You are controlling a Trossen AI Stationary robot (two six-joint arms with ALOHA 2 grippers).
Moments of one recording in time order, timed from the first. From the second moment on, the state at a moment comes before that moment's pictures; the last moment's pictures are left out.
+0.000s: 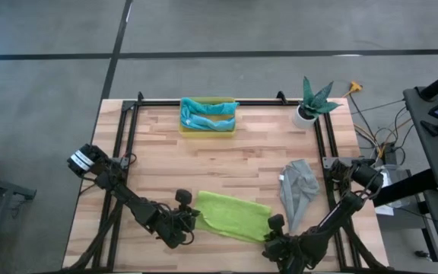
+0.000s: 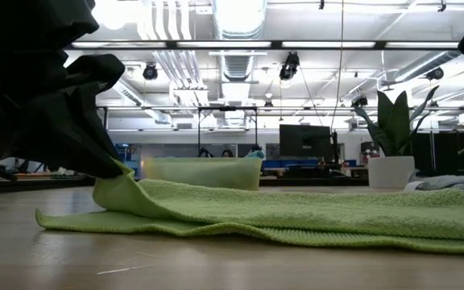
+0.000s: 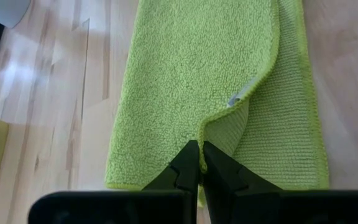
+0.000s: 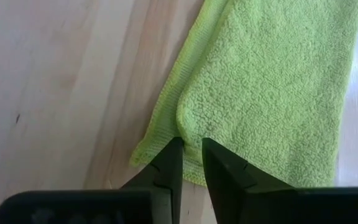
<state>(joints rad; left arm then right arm) -0.70 1.75 0.86 -0.11 -0.71 -0.18 0.93 1.97 1.19 -0.59 0.58 0.56</state>
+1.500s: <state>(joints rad) -0.77 1.73 0.88 -0.09 -0.72 -0.12 0.98 1.97 1.31 -0.91 0.67 0.71</state>
